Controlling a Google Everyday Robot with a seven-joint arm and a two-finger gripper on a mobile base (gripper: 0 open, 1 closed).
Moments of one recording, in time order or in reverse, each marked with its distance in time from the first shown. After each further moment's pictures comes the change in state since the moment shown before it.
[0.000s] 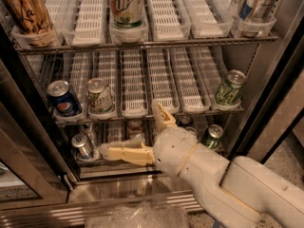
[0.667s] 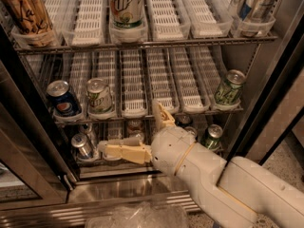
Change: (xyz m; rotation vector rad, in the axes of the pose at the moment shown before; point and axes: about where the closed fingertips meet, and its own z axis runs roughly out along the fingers) arm 0.003 -0.006 0.004 0.047 0.014 0.021
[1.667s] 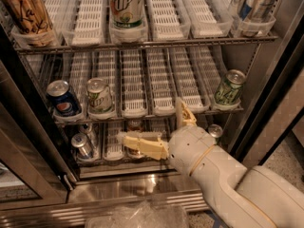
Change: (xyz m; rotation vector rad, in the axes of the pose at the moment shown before) arm -0.012 -0.034 -0.031 0.156 -0.003 -0.022
